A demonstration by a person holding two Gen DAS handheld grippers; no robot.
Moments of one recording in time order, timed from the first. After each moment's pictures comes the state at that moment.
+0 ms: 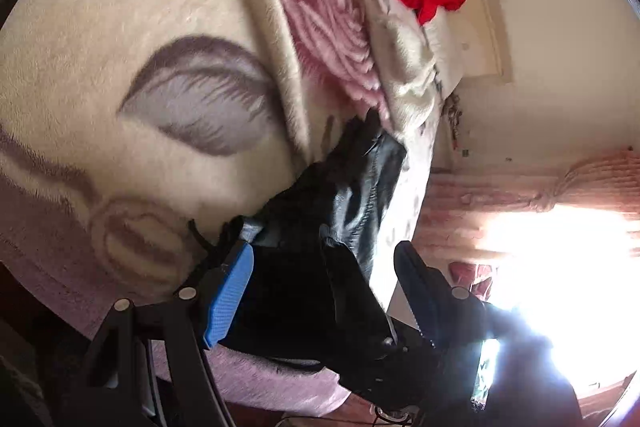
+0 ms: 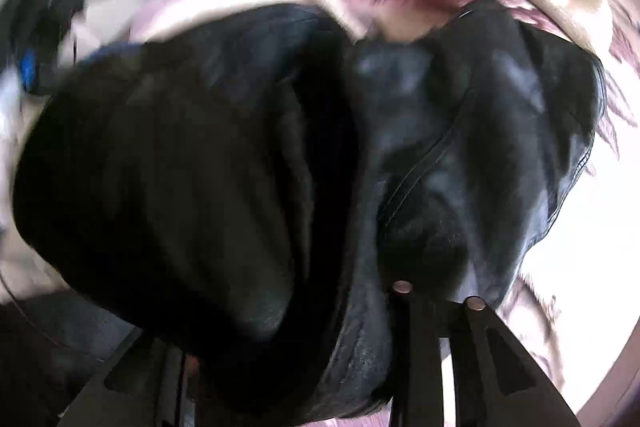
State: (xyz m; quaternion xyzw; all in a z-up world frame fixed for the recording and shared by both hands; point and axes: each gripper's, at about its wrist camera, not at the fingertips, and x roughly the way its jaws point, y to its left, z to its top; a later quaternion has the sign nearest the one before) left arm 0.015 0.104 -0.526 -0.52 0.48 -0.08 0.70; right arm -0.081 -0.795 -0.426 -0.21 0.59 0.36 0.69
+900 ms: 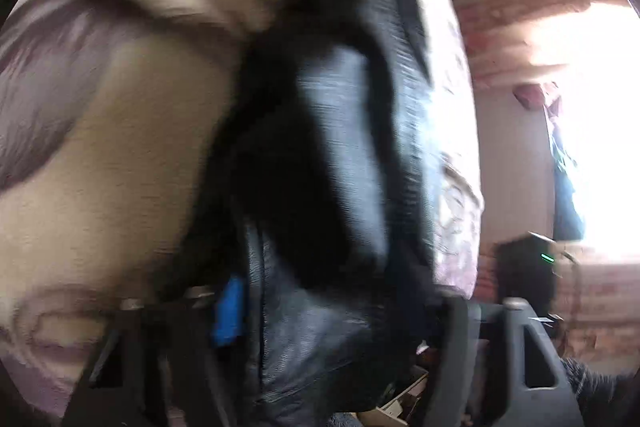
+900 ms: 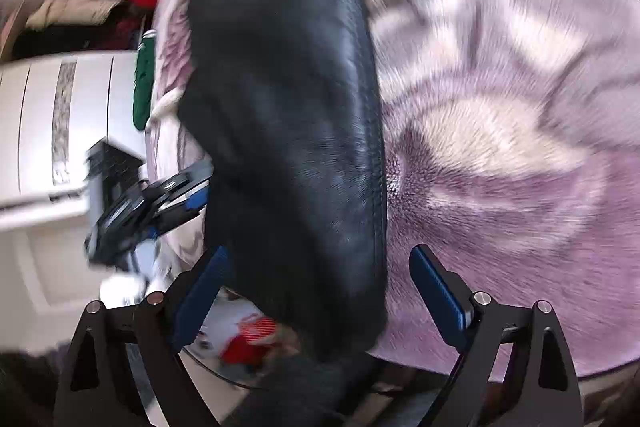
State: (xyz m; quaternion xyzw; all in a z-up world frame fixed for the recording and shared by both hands) left arm 0.099 -0.053 -0.587 -0.25 0.63 -0.24 0.69; right arm -0.115 -1.000 -0.493 0.38 0.66 0.15 0.63
